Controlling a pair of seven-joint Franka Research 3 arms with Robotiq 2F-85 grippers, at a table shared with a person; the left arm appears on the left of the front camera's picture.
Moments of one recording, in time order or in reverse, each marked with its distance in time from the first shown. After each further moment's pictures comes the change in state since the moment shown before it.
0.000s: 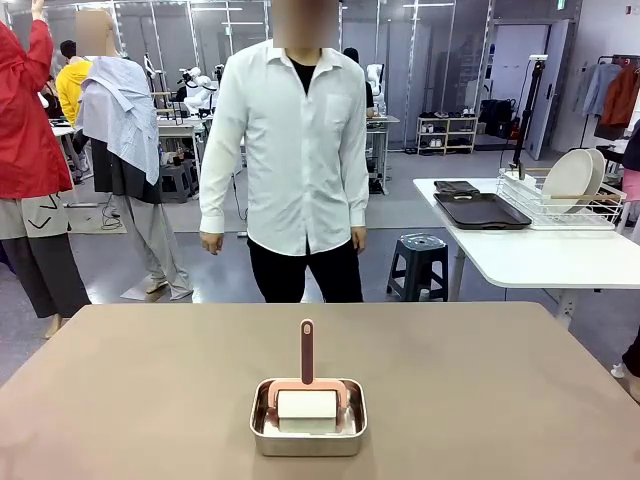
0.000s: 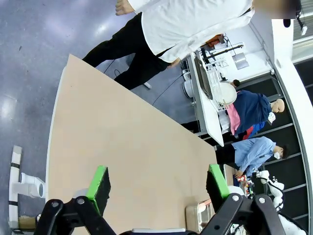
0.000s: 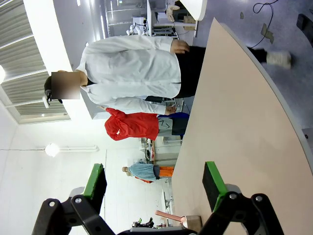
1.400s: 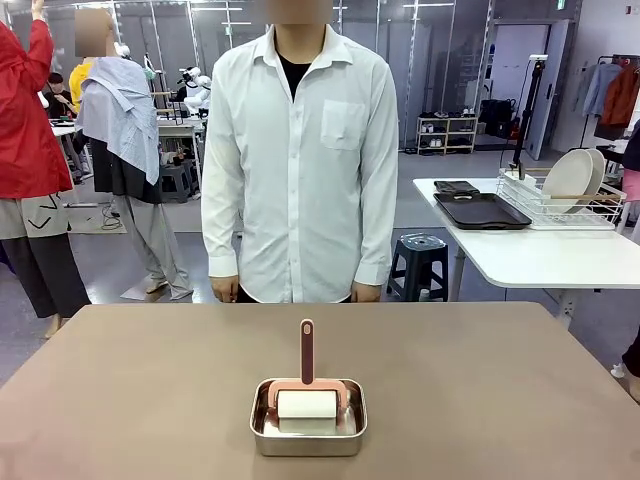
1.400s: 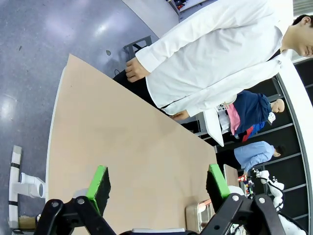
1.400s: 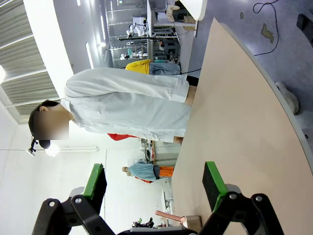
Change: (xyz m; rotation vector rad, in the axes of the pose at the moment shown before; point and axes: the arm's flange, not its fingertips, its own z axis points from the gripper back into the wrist) left arm 0.000 0.000 0.000 0.000 0.000 0.000; right arm 0.000 0.000 0.000 0.000 0.000 0.000
